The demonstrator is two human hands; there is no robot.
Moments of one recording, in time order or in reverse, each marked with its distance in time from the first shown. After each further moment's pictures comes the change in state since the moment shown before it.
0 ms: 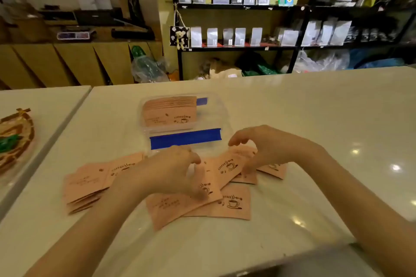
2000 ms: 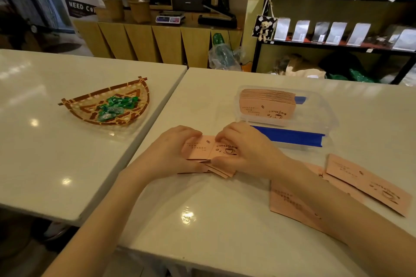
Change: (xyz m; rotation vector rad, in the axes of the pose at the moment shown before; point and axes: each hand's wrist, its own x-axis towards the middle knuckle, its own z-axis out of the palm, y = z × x) left_hand -0.087 -0.135 0.018 -0.236 0.450 -0.223; right_hand 0.095 -0.148 0.078 -0.050 0.233 -0.537
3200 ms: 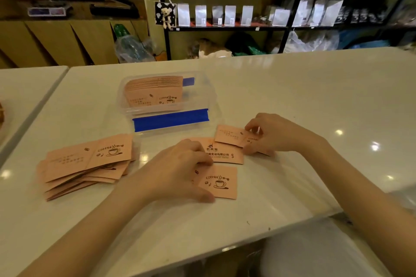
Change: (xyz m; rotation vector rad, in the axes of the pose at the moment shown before) left_hand 0.032 0.156 0.085 0.182 -0.380 0.482; right_hand -0.172 0.120 -0.084 -0.039 -0.108 0.733
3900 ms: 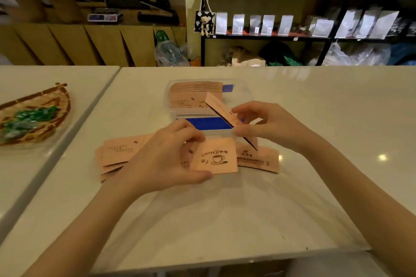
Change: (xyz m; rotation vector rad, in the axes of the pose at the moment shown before) left_hand -0.054 -0.035 -0.029 -0.181 0.414 -0.142; right_hand 0.019 -0.082 -0.007 0.532 0.093 -0.289
